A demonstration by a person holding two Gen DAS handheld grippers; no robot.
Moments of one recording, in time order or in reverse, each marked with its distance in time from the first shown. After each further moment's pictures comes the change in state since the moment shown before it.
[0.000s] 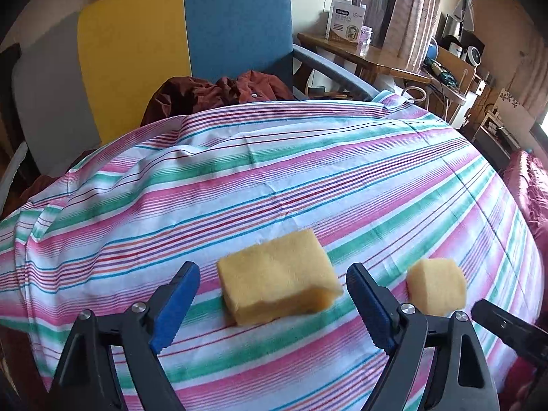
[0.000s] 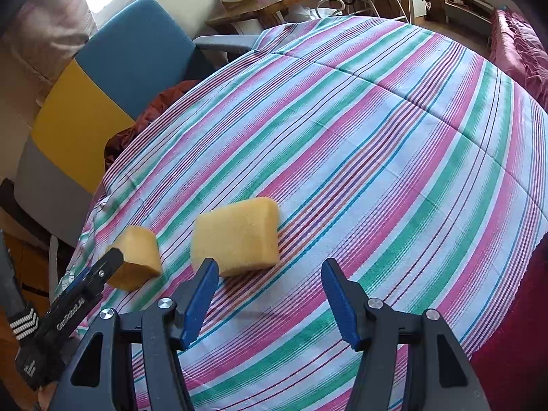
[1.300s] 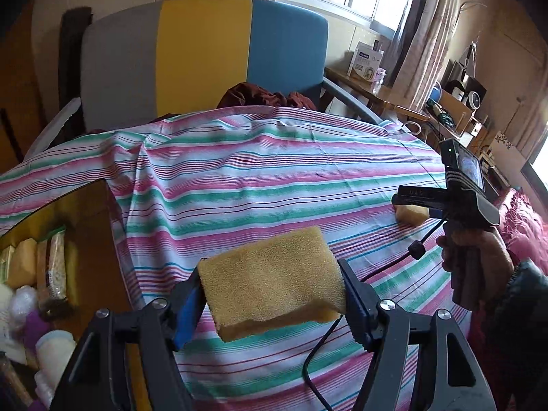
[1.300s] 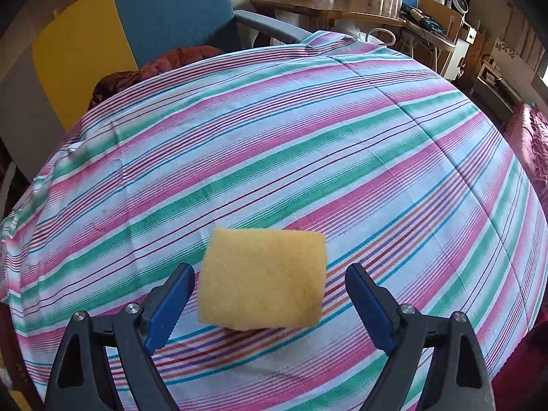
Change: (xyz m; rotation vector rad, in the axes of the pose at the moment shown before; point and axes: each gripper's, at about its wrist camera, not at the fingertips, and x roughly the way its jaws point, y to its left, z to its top) left arm -0.173 0.104 -0.158 -0.145 -0.126 -0.045; right arm 0.065 0.057 0.013 -0.336 0.016 -0.206
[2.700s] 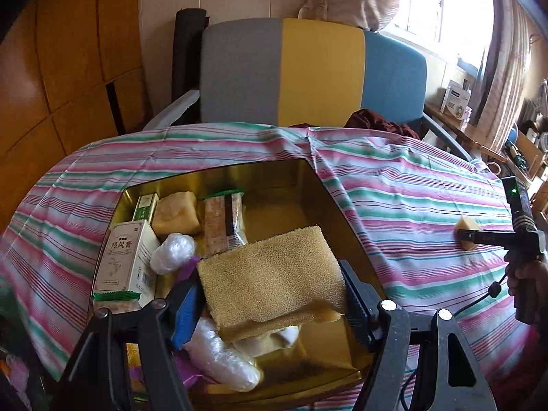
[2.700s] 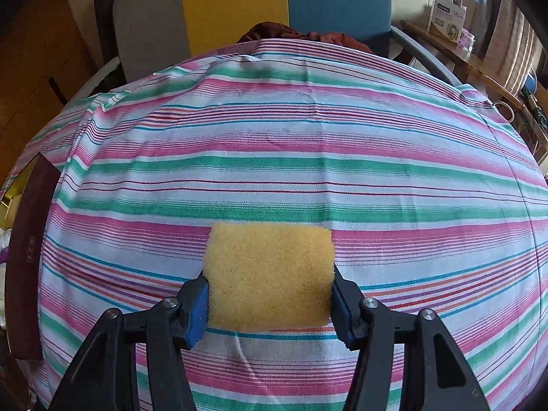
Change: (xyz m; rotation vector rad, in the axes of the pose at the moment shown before) left arm -0.085 0.131 -0.064 -0.179 -0.093 0.329; right arm -0.022 0.104 -0.060 -0.463 -0.002 0.240
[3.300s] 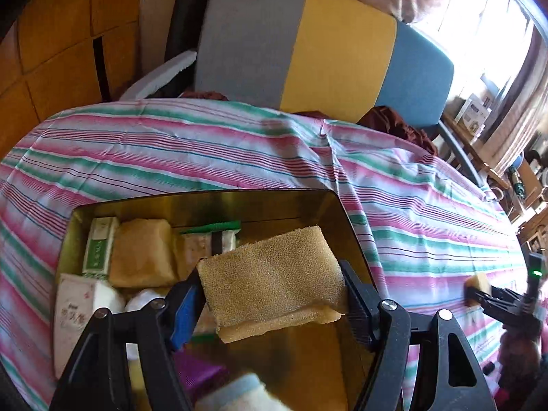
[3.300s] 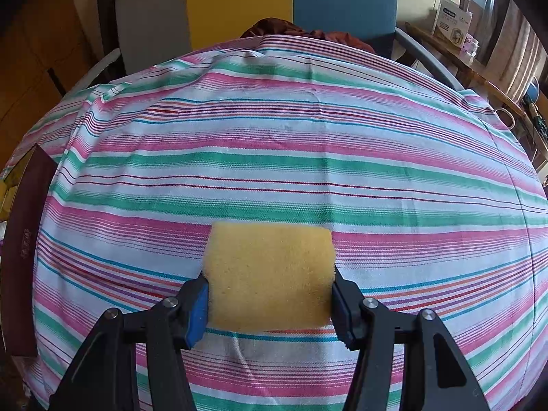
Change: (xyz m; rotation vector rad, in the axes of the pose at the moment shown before) left arm 0.102 0.024 0.079 -0.119 0.149 -0.069; right arm 0.002 0.004 0.001 -0.026 0.018 -0.019
